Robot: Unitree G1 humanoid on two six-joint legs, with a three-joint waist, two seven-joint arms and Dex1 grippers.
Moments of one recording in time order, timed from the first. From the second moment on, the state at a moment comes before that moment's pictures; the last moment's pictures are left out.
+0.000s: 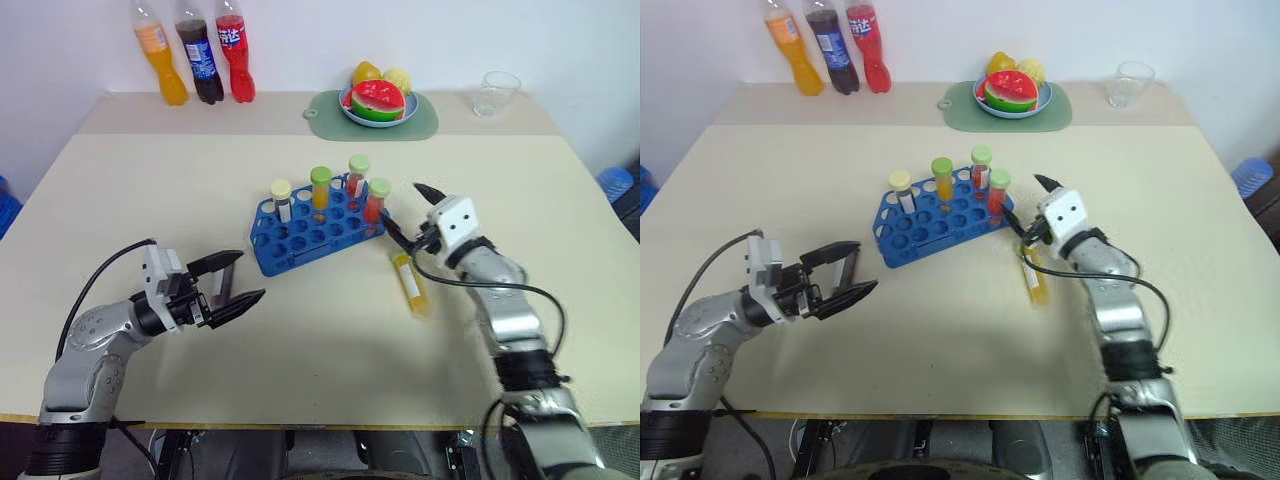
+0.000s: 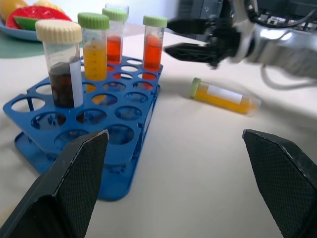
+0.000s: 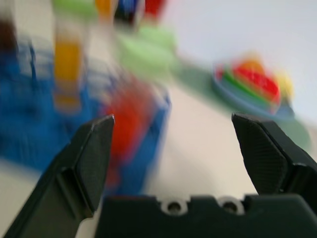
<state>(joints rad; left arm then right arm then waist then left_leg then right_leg) -0.01 0.58 0.18 -0.18 -0.60 0.21 -1.07 -0.34 -0.49 -0.02 -0.10 0.03 0.28 0.53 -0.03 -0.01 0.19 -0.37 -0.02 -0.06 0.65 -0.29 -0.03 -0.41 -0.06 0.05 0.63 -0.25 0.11</state>
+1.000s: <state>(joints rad) 0.02 0.56 0.16 -0.18 -0.59 0.19 -1.07 -0.57 -0.48 -0.04 -0.30 0.46 1.60 0.30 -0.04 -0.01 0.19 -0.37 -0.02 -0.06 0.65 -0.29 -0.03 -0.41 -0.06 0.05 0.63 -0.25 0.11</state>
